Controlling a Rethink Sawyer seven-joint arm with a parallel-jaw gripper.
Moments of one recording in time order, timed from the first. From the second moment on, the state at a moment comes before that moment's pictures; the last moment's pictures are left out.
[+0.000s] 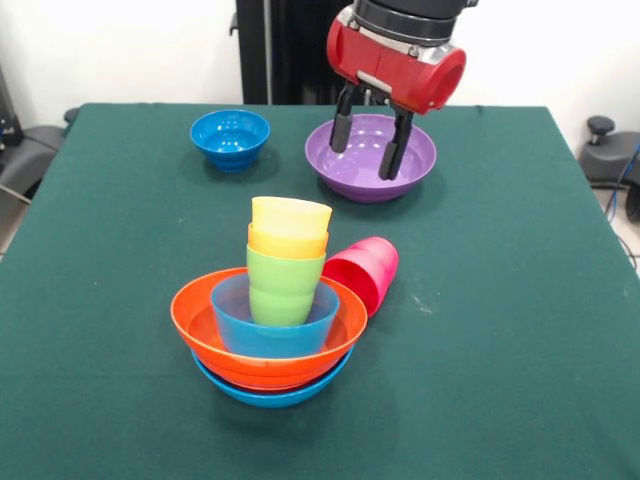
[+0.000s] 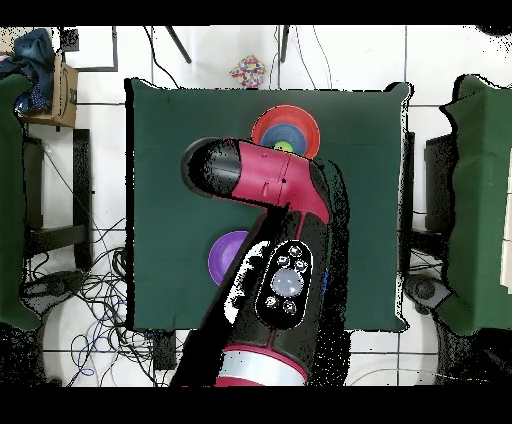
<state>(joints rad) 0.04 -0.57 -0.32 1.39 0.16 0.65 2.26</state>
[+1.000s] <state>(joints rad) 0.10 -0.56 -0.37 1.39 0.17 0.65 2.26</state>
